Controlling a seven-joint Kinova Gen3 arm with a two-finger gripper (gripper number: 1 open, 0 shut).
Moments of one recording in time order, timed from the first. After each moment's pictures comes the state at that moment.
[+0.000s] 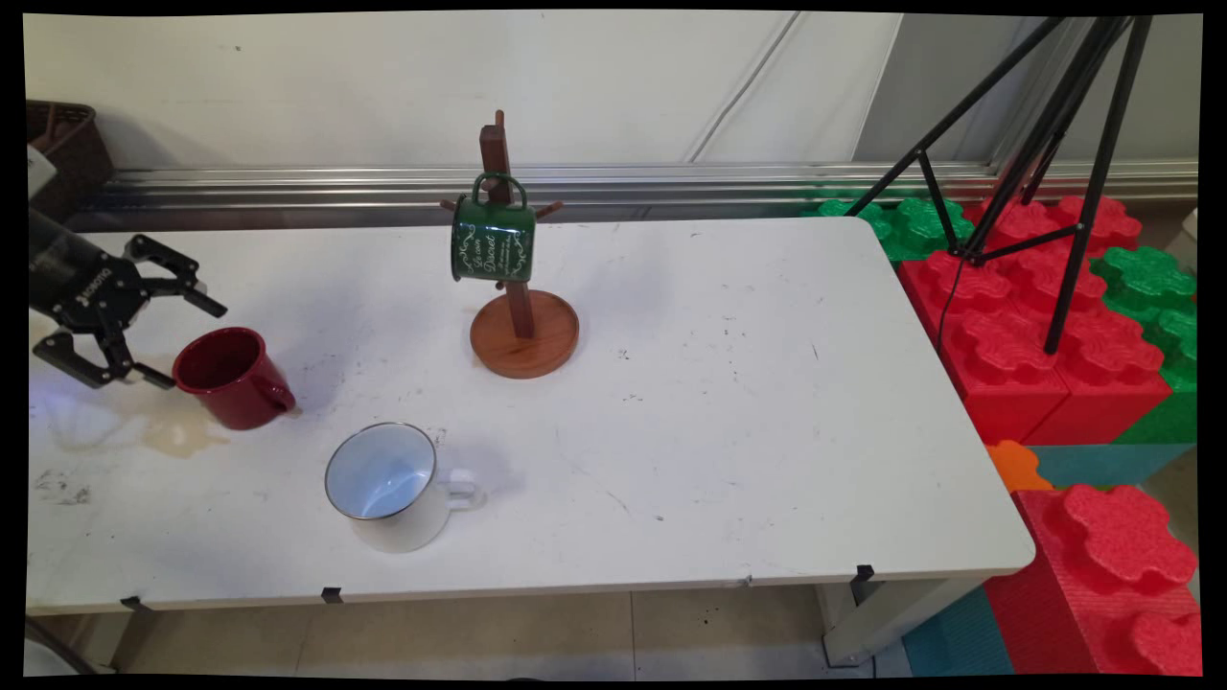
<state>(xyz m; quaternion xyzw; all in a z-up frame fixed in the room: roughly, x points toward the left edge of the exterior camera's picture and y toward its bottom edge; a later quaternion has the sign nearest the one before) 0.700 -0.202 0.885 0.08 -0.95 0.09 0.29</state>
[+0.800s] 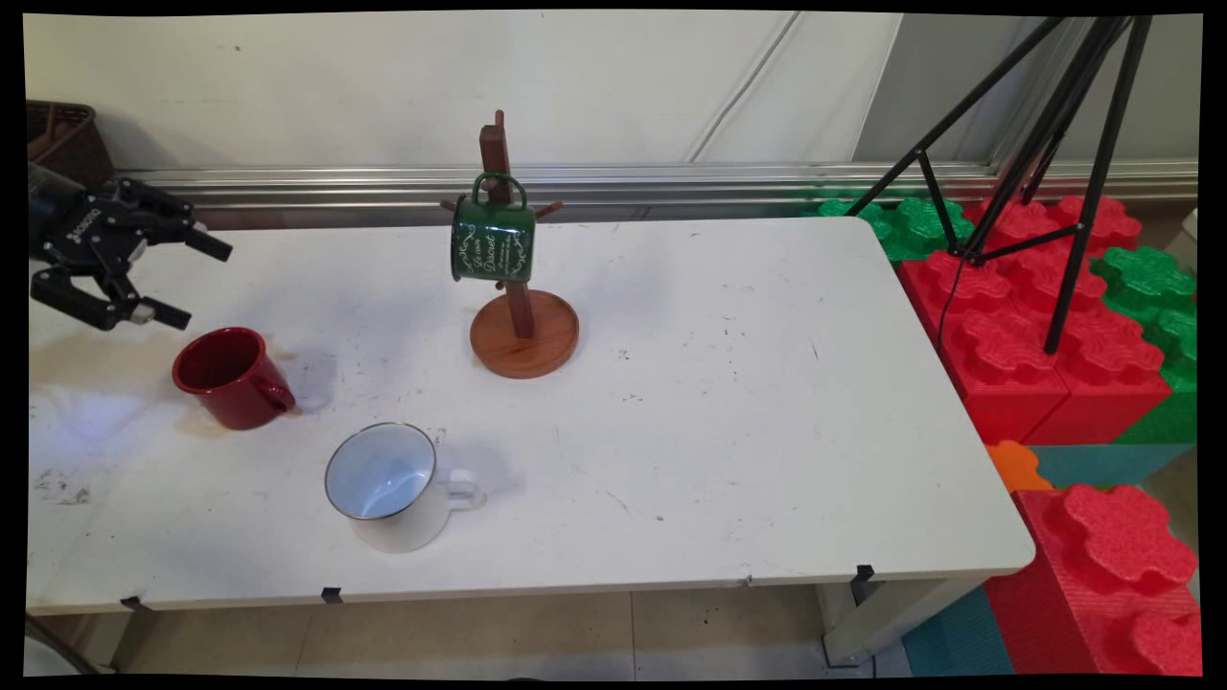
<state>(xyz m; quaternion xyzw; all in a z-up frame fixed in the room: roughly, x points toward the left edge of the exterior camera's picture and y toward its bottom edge) 0.706 -0.206 0.916 0.16 -0.90 0.10 0.40</state>
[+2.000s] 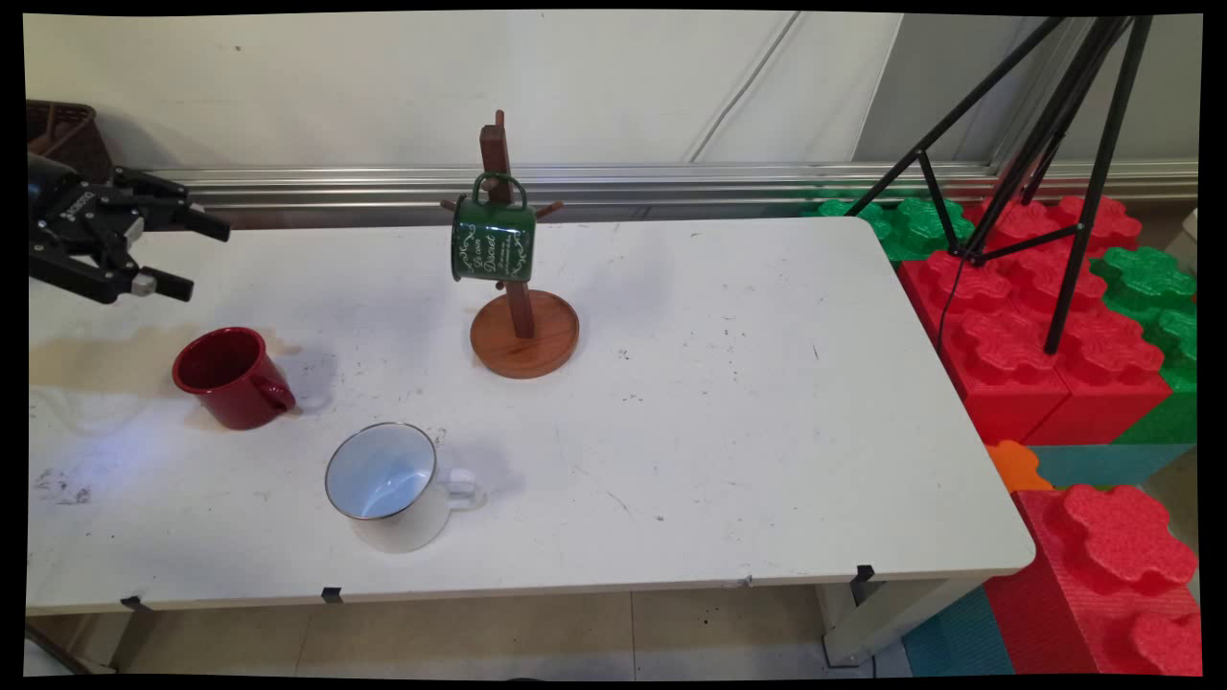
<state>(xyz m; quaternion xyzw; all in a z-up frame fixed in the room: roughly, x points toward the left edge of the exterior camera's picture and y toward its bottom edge) 0.715 -0.202 0.912 0.22 -0.85 0.09 0.47</state>
